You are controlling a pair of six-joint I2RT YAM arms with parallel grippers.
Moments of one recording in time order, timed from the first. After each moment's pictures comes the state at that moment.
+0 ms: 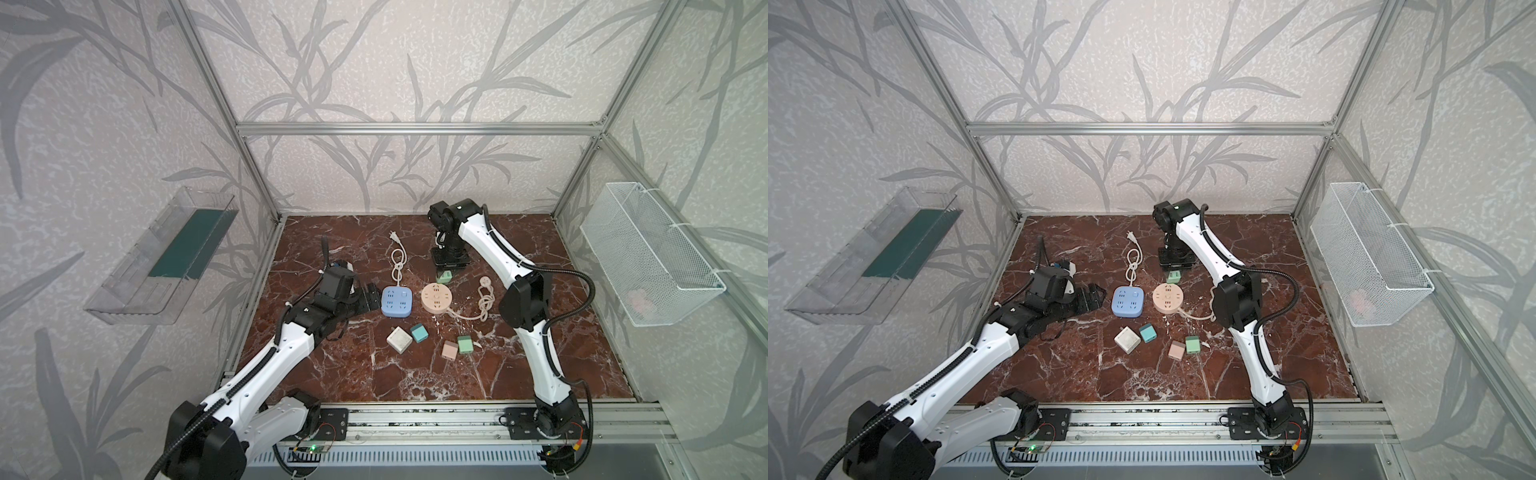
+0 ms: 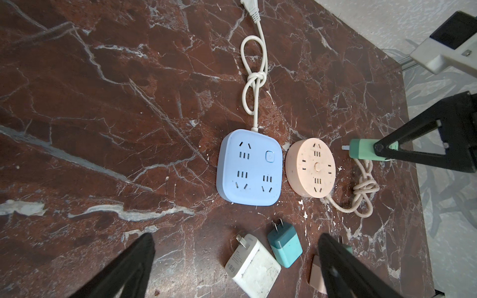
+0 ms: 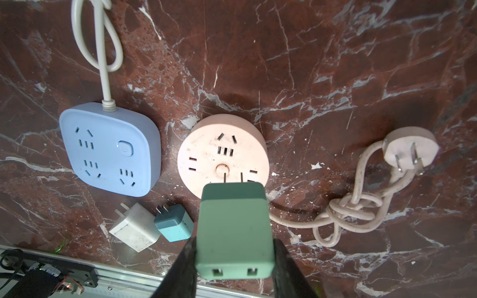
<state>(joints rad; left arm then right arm) -0.42 1.06 0.76 -0.49 0.04 -0.66 0.53 2.34 2.40 -1.62 -0.13 0.39</state>
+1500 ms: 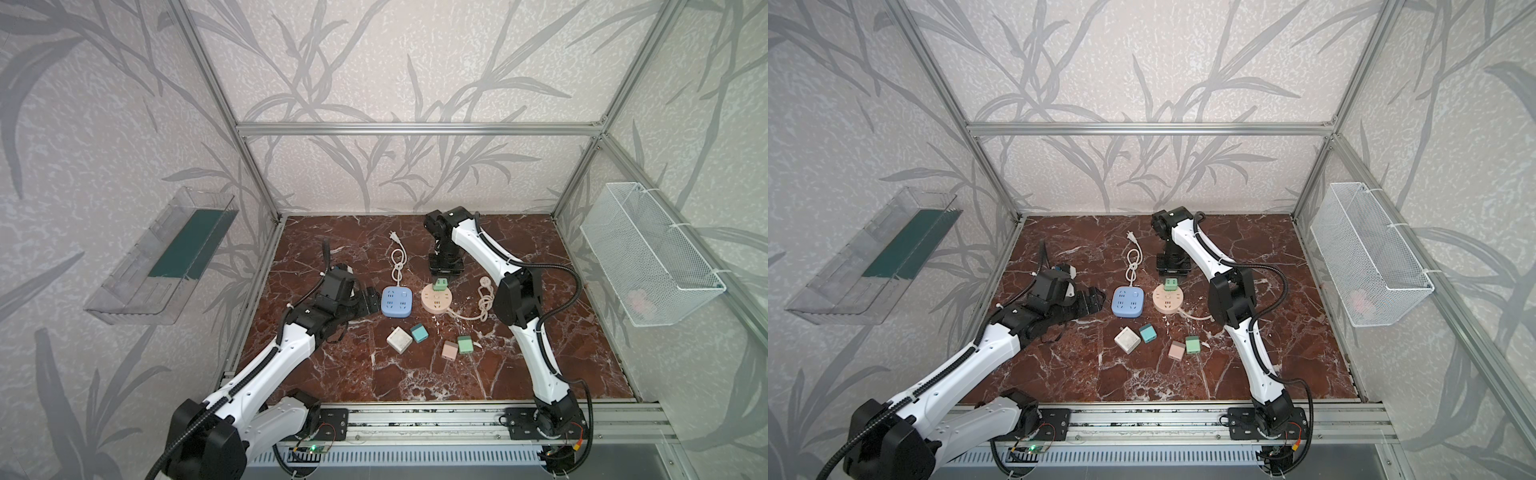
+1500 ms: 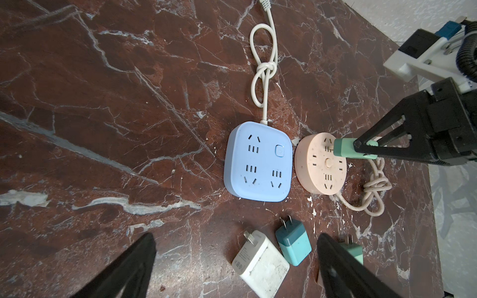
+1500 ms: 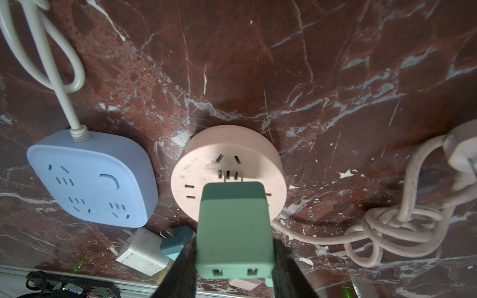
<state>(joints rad) -0.42 1.06 0.74 -0.49 0.03 -0.67 0.52 2.42 2.38 -1.58 -0.16 0.50</state>
